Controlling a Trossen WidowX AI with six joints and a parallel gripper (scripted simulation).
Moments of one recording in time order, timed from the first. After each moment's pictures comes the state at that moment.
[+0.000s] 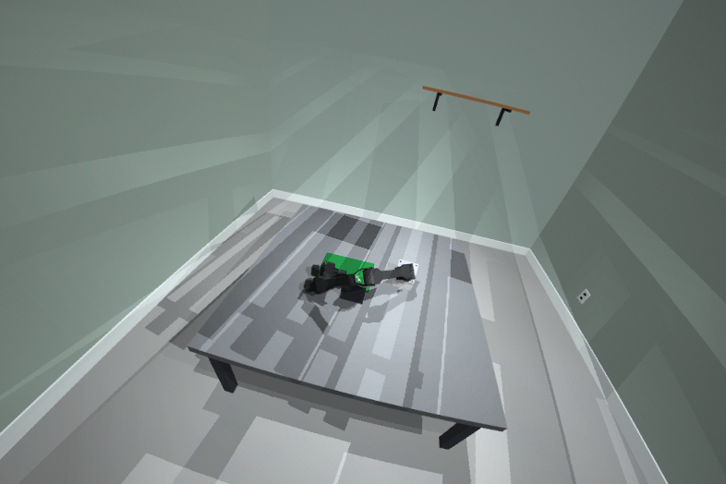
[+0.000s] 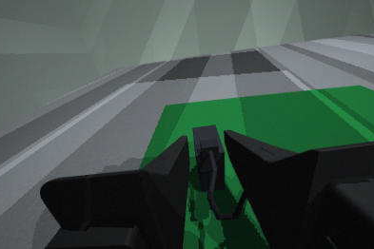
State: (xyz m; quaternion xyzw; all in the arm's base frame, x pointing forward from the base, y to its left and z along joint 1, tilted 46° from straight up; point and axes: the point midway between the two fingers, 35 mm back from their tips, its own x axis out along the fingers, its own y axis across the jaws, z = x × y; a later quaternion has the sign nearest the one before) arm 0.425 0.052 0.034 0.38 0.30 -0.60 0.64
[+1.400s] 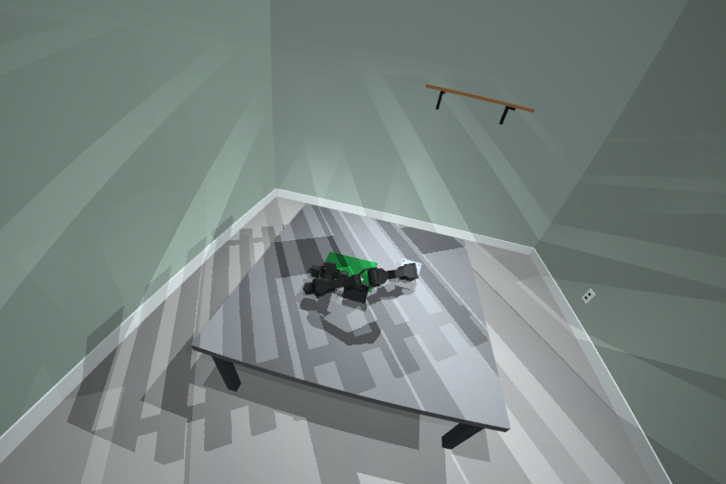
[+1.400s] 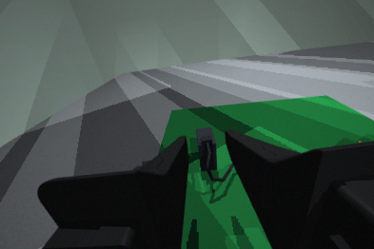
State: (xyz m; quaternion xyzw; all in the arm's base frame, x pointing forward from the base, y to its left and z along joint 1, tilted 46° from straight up) arm 0.420 0.061 0.093 0.38 0.30 -0.60 0.64
